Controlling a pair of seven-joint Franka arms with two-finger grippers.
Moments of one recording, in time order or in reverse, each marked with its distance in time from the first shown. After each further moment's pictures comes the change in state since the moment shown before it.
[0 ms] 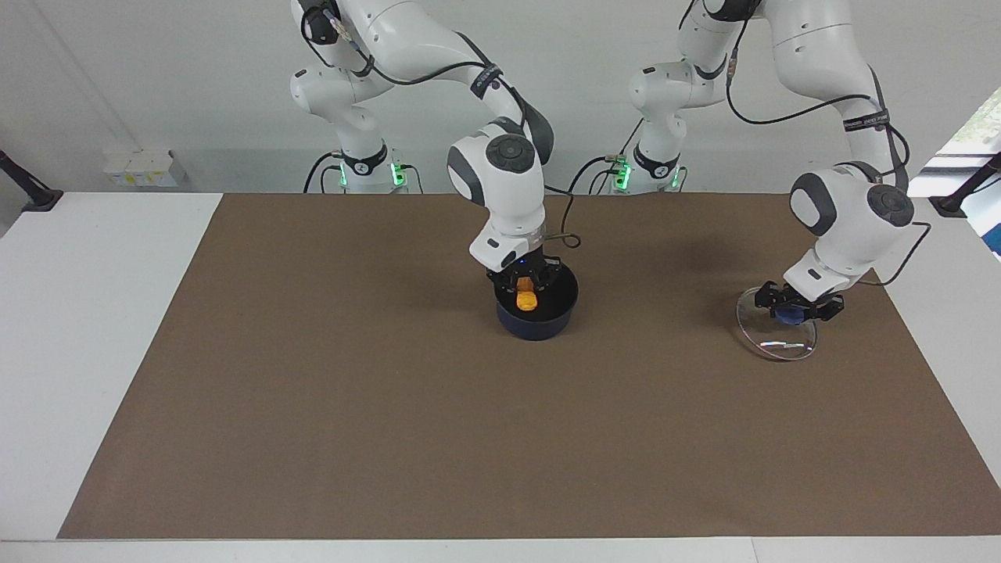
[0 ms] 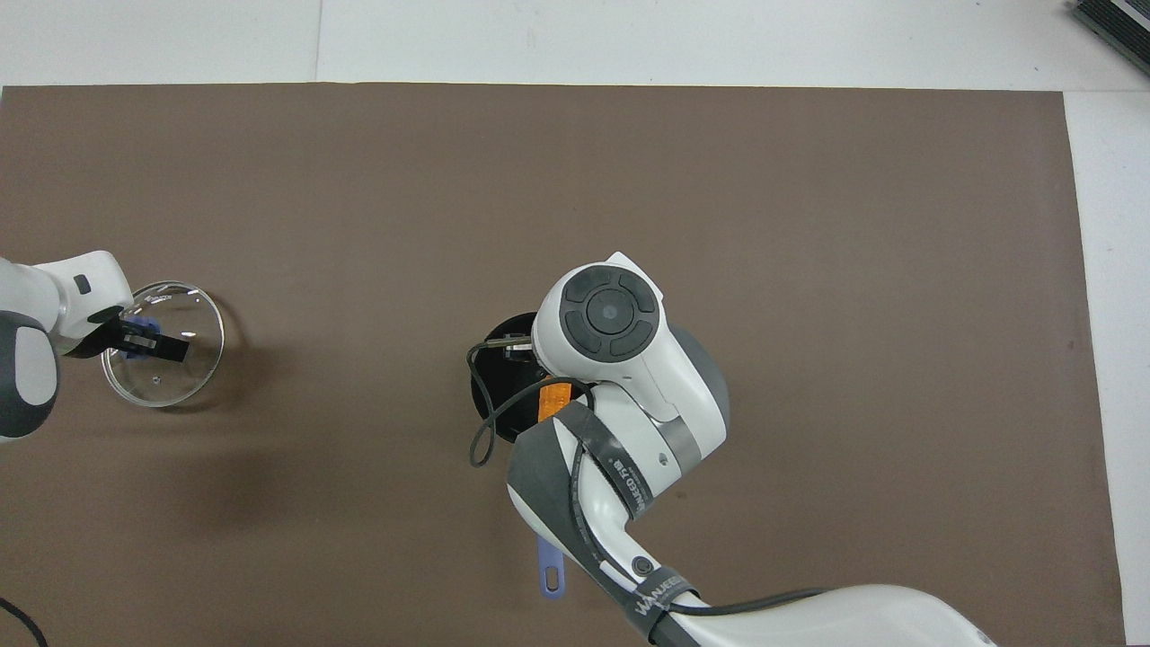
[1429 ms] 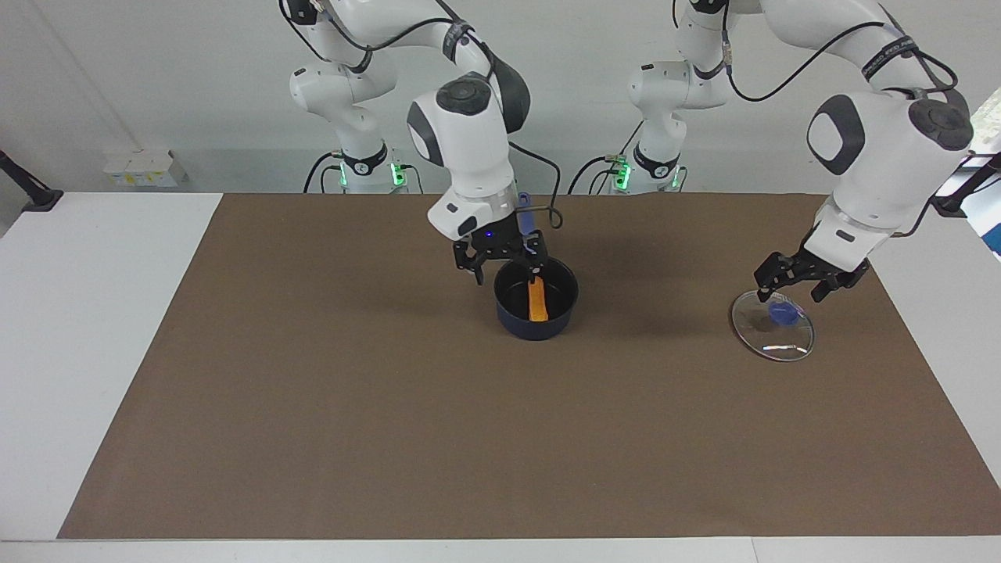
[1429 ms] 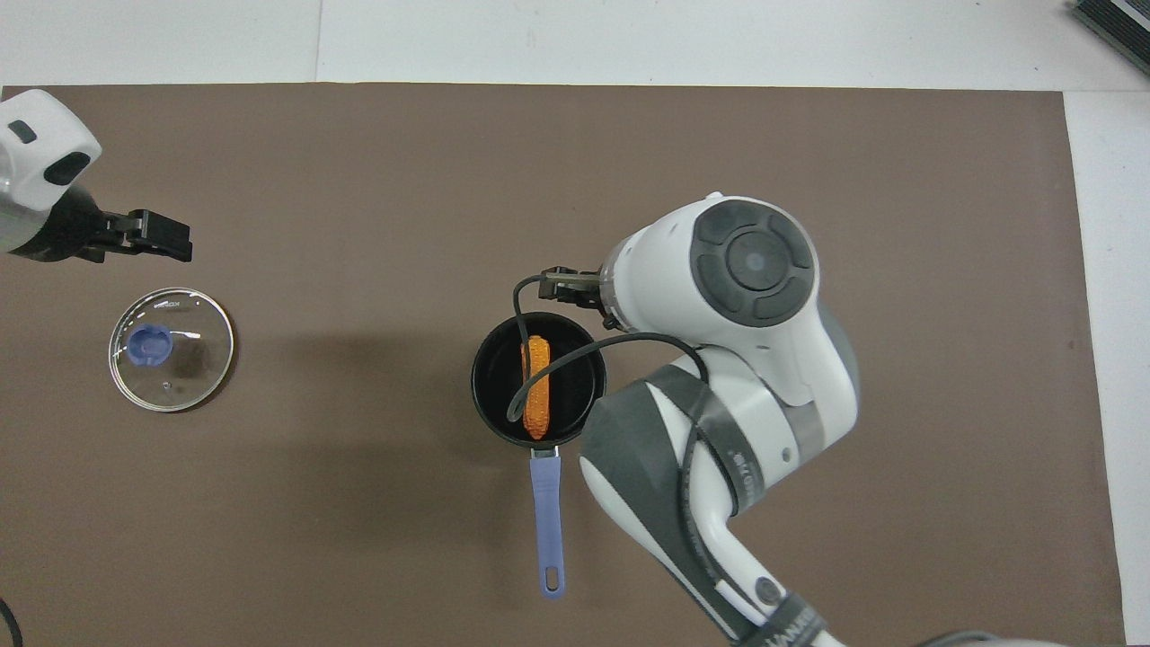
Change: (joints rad) left arm -0.146 -0.038 -0.029 0.517 -0.047 -0.525 -0.443; right arm -0.124 -0.183 -0.017 0.032 -0.001 -0.100 0.018
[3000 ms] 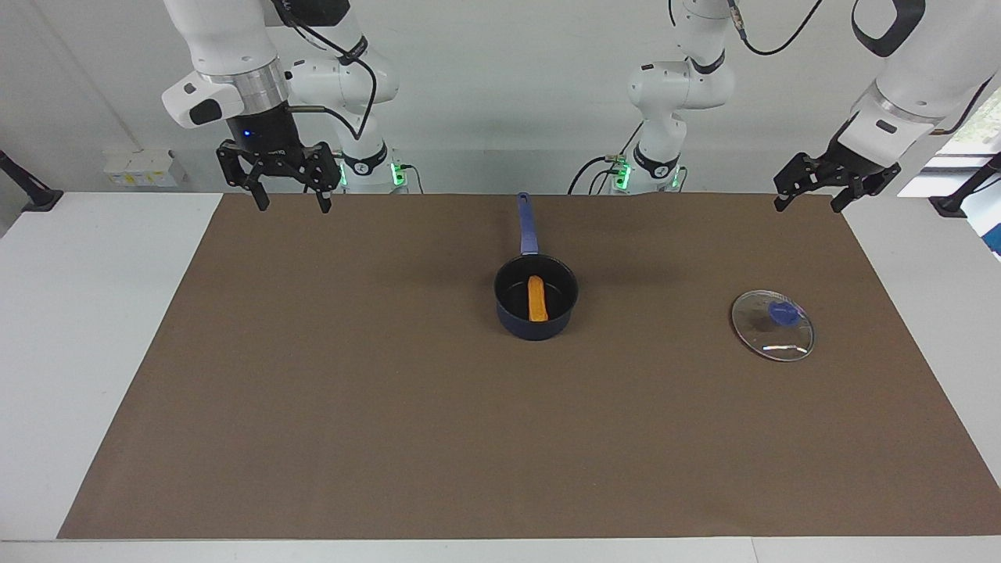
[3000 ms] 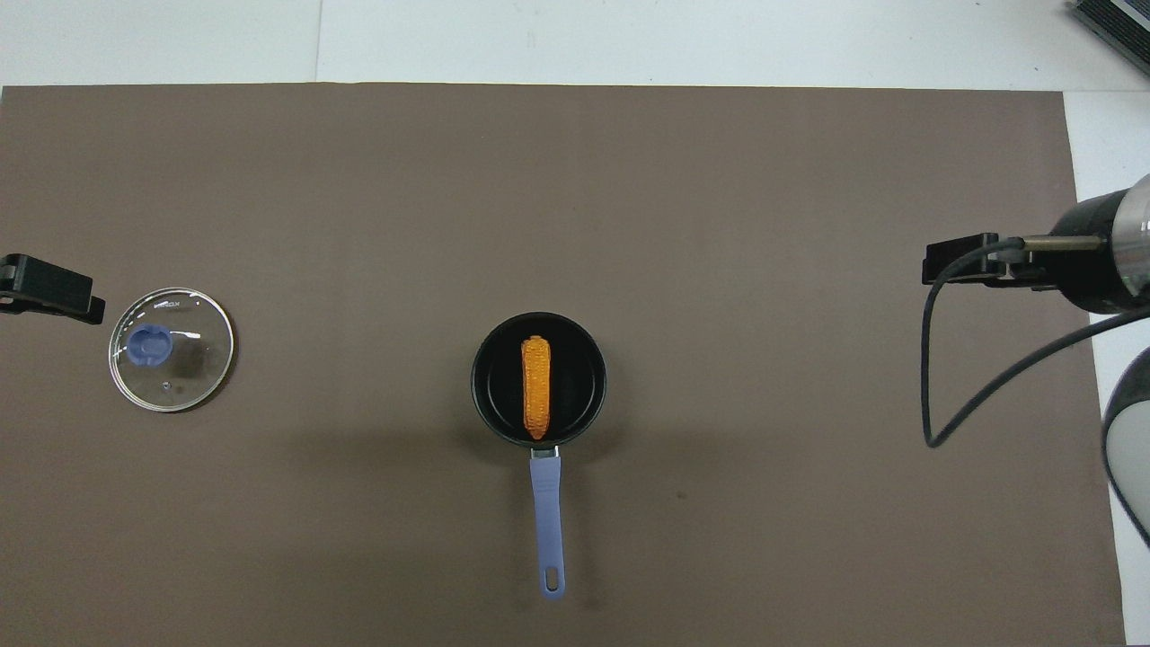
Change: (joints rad) left arm 0.000 -0.129 0.004 0.121 -0.001 -0.358 0.000; right arm -0.383 -0.258 -0.021 0.077 -0.062 -0.421 -0.485
